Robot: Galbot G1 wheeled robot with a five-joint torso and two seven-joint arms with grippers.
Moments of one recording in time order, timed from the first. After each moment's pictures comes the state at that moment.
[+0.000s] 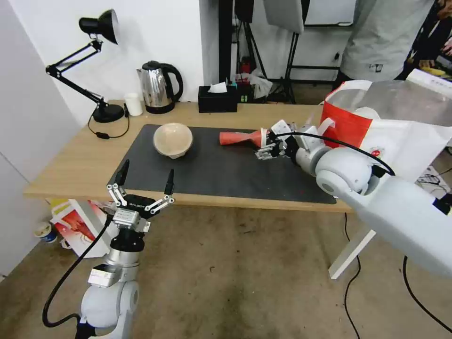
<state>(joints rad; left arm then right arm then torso) 1.49 -1.52 -0.64 -2.05 -0.11 -0.58 0.29 -0.34 0.74 -0.30 1.90 0.72 -0.64 0.16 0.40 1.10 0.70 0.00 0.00</state>
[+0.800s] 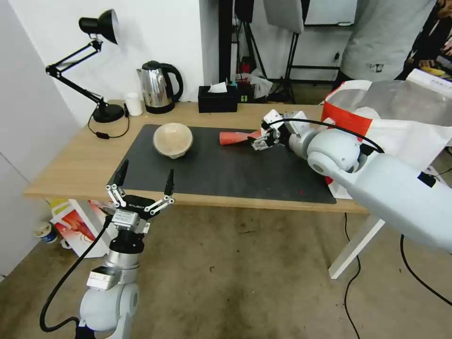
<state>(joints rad) 1.51 -1.52 -0.65 -2.08 -0.11 -0.58 0.29 -0.11 0.76 -0.49 1.78 0.72 -0.67 0.08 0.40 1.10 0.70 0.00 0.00</state>
